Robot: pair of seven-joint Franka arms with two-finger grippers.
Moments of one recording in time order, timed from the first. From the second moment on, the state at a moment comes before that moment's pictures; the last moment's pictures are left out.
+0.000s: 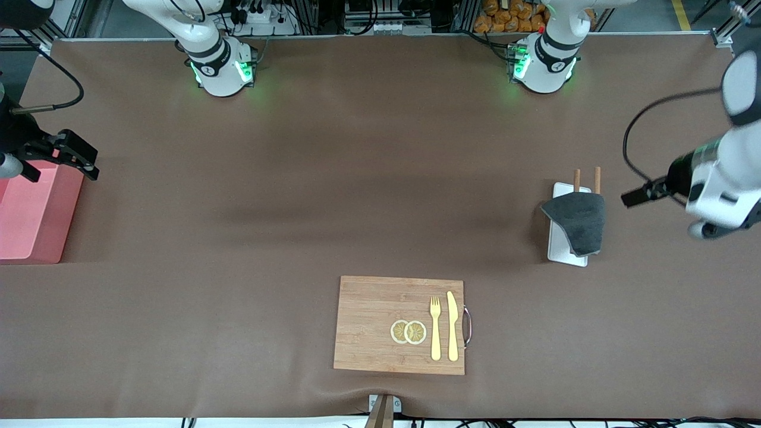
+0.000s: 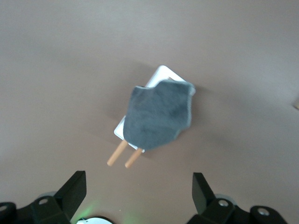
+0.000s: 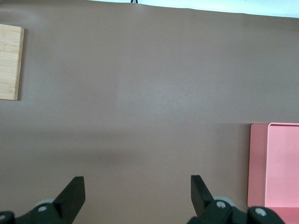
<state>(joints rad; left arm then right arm) 0.00 0.28 -0.06 -1.48 0.08 1.54 -0.51 -0.05 -0.01 0.09 -1.57 -0.06 1.68 -0.02</state>
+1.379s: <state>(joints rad) -0.15 0.65 -0.06 -1.42 0.36 1.73 -1.51 -0.05 0.00 0.09 -1.57 -0.06 1.67 -0.02</state>
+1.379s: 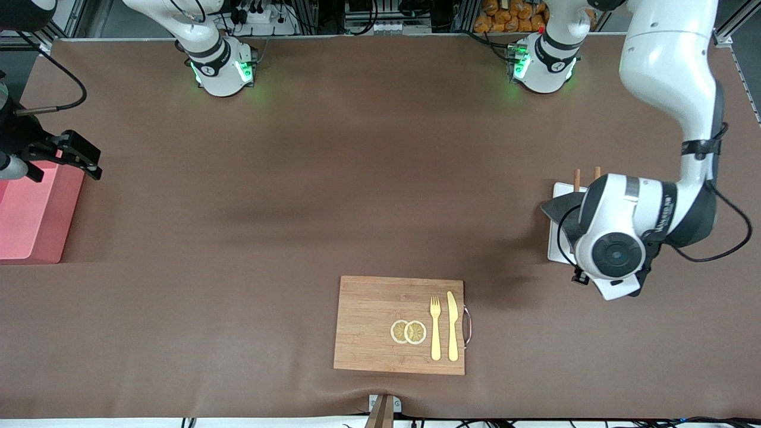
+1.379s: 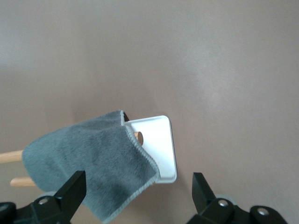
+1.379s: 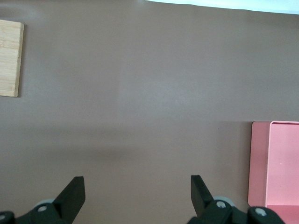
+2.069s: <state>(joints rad) -0.16 0.68 -0.06 -1.42 0.38 1.65 -1.56 -0.05 0.01 0.09 -1.57 -0.06 1.66 -0.02</state>
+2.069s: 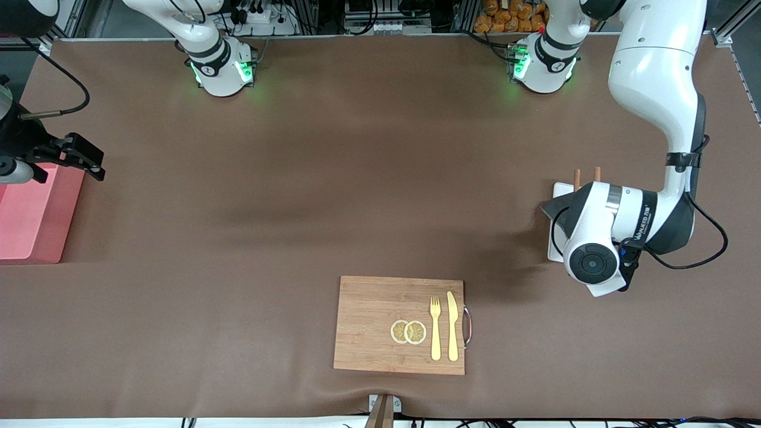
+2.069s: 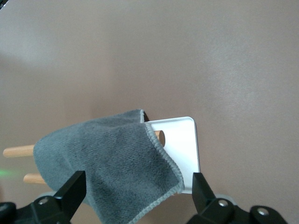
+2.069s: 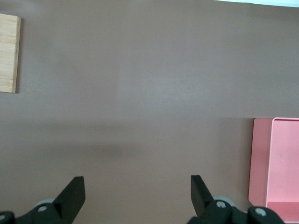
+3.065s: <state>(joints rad) -0.17 0.70 -0.06 -1.41 0.38 1.64 -1.60 -0.05 0.01 0.09 -1.57 -0.06 1.66 -0.02</state>
